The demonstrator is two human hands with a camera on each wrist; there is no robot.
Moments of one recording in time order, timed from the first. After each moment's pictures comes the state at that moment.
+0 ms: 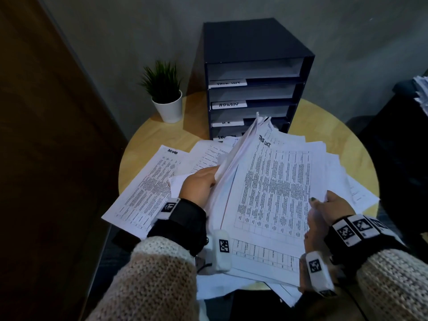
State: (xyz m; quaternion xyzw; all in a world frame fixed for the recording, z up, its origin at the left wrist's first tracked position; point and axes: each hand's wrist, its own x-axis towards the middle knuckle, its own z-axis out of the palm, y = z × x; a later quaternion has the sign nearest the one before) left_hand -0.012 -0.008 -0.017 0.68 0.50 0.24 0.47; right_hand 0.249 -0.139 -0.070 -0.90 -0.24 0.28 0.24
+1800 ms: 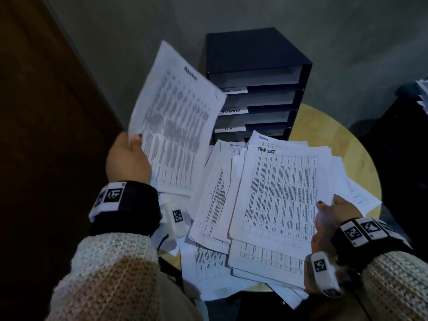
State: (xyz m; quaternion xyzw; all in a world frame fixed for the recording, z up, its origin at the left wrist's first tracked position) left_hand -0.091 0.018 0.067 0.58 0.65 0.45 0.19; right_hand 0.246 -0.145 -0.050 -0.91 -0.21 0.30 0.22
